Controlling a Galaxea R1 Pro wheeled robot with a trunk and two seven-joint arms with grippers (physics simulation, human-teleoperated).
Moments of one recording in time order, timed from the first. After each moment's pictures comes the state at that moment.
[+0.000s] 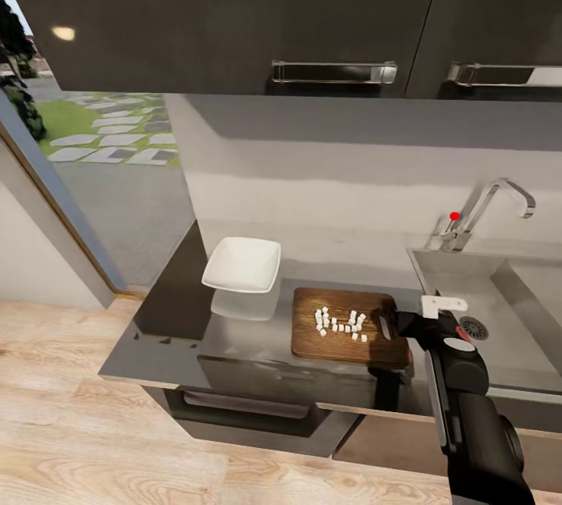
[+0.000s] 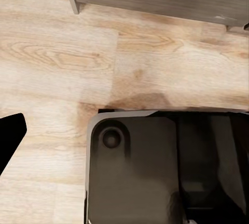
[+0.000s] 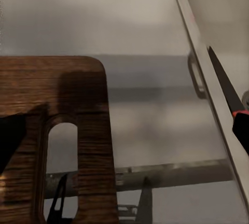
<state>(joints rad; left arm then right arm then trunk) 0.39 0.16 -0.26 -0.98 0.30 -0.30 0.06 -0.41 0.10 -0.22 -1.63 0.27 0.75 0.05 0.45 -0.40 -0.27</state>
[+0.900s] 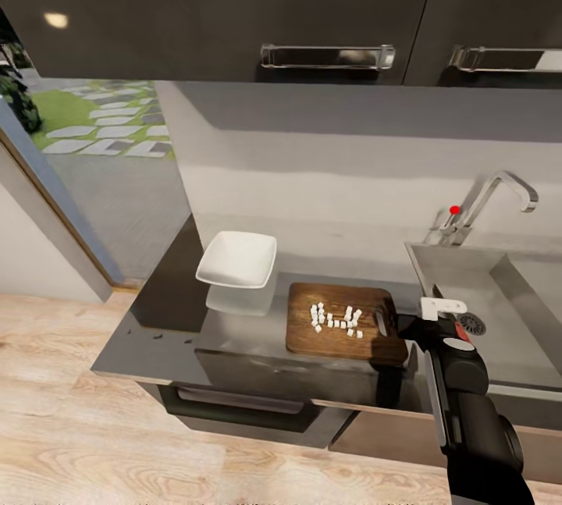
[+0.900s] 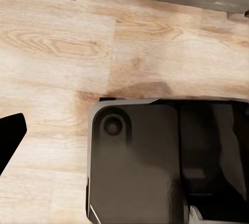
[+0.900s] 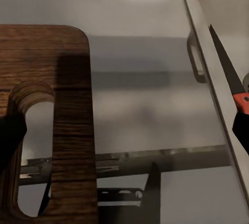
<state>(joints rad) 0.39 0.16 -0.26 -0.97 0.30 -0.30 0.06 -0.41 0.10 -0.22 -1.63 0.27 0.79 0.04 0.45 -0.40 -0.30</state>
